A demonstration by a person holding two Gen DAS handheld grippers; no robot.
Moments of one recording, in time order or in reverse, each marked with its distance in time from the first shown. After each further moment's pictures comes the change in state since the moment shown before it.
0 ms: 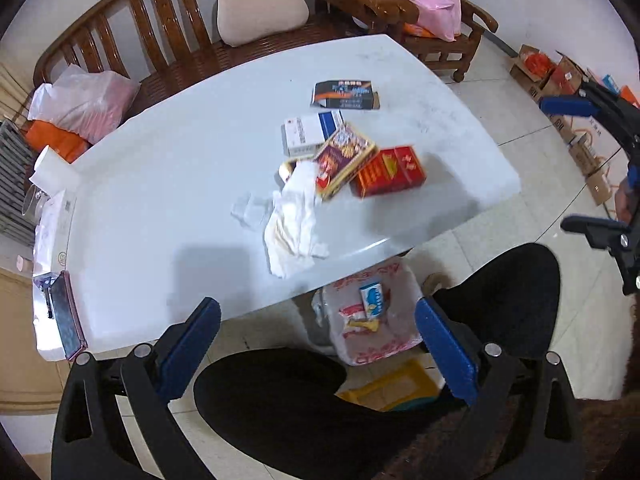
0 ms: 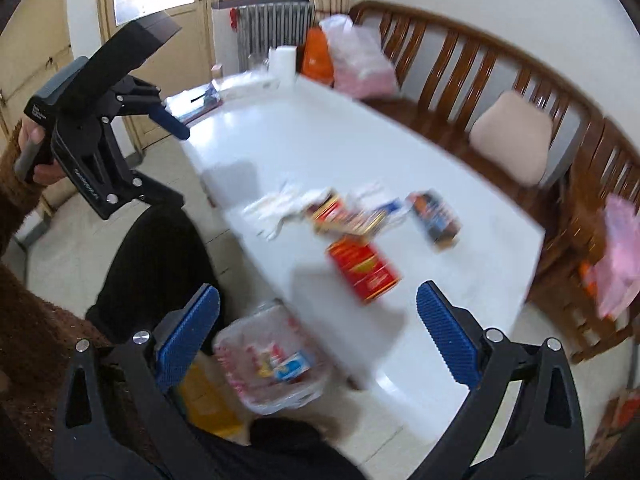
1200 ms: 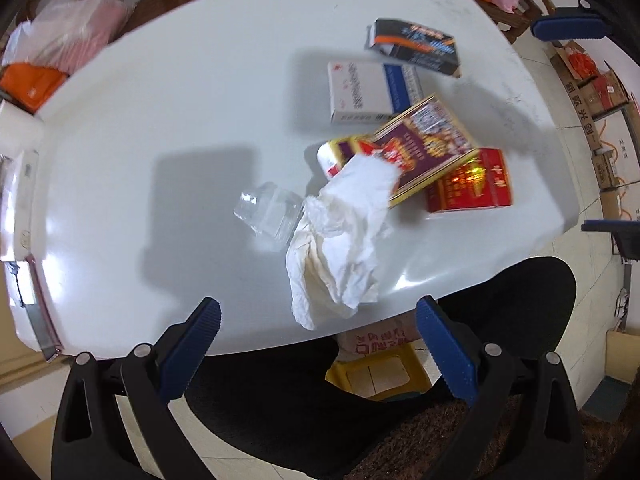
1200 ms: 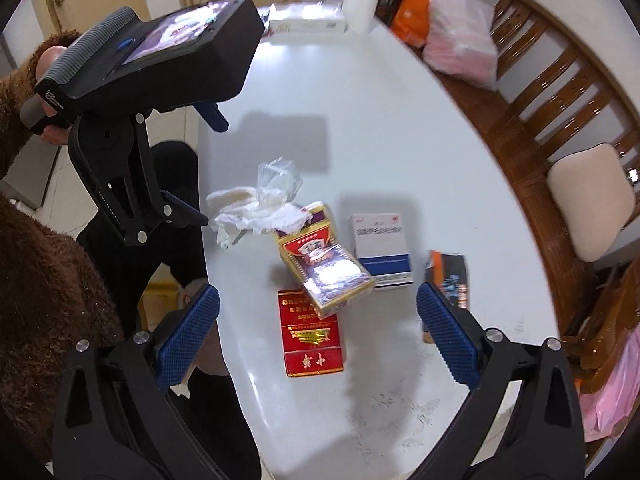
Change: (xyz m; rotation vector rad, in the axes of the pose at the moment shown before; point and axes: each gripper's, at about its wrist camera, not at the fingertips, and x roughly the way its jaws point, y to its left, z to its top) left arm 0.116 0.055 0.055 -0.130 0.282 -0.042; right arm 0.148 -0.043 0.083 -0.341 0.296 0.238
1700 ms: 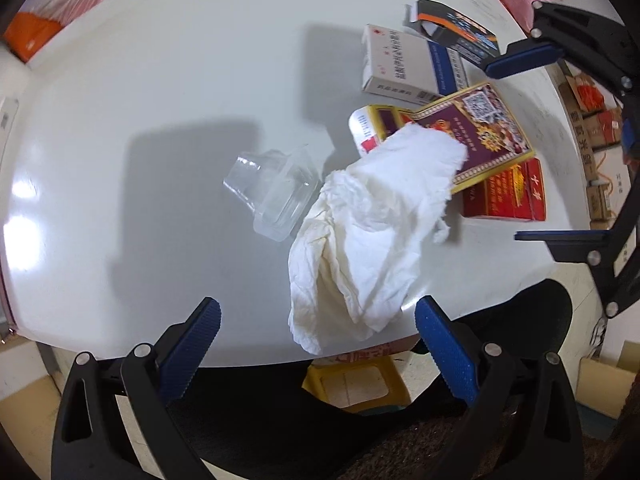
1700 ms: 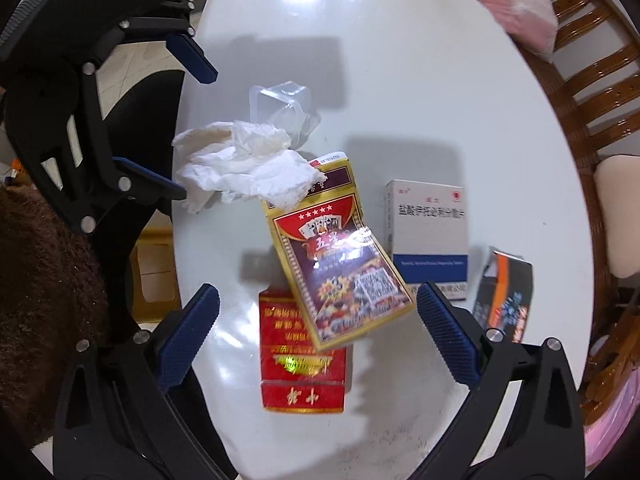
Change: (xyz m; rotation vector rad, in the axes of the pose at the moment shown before) left arm 0.044 0.026 -0.010 -0.117 0.011 -0.083; right arm 0.097 -0.006 0.013 -0.093 0.207 0.083
